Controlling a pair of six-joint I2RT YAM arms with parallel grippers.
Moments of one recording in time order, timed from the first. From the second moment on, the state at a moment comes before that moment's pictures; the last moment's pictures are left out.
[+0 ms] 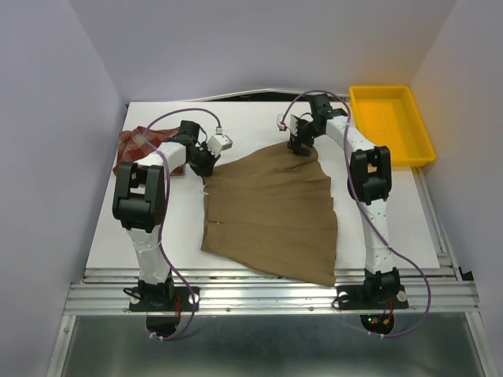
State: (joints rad) left arm -0.17 1.95 1.34 -0.48 0.38 0.65; right arm 0.23 2.46 2.16 -0.73 -0.51 -1.17
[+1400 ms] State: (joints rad) left arm -0.11 1.85 1.50 -0.35 0.39 0.40; right arm 0.20 2.37 2.36 -0.43 -0.38 -0.70
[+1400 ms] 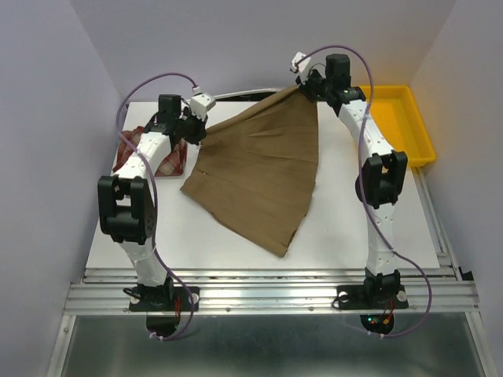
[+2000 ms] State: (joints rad) left arm 0.01 1.62 1.37 -0.52 0.52 0.89; right arm 0.36 1.90 1.84 -0.60 -0.32 -0.78
